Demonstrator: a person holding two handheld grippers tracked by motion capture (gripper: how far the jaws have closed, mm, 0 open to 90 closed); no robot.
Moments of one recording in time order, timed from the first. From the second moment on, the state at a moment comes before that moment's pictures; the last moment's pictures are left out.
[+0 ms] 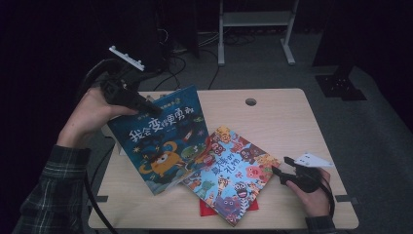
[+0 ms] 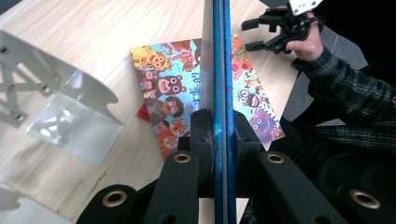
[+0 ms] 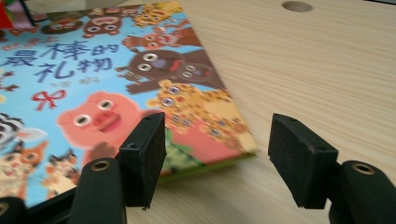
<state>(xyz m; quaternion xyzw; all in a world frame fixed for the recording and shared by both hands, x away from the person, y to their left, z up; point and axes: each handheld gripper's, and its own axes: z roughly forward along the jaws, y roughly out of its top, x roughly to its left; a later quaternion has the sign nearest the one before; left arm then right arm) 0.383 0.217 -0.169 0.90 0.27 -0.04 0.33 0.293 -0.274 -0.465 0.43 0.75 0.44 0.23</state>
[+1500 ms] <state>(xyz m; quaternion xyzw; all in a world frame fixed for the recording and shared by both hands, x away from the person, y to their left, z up) 0.349 0.345 -0.149 0.85 0.41 0.04 0.33 0.296 -0.294 -0.486 0.48 0.77 0.36 0.21</state>
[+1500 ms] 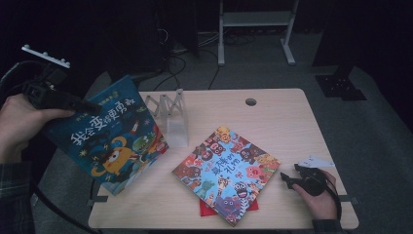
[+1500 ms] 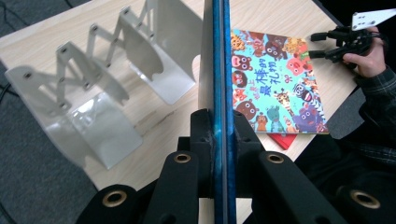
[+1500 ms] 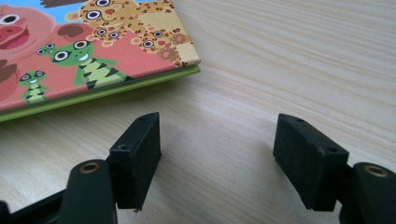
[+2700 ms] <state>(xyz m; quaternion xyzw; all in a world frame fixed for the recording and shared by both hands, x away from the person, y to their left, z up) 0.386 0.381 -0.176 0.78 0.55 0.10 0.27 0.296 -0.295 -0.486 0.48 0.77 0.36 0.21</state>
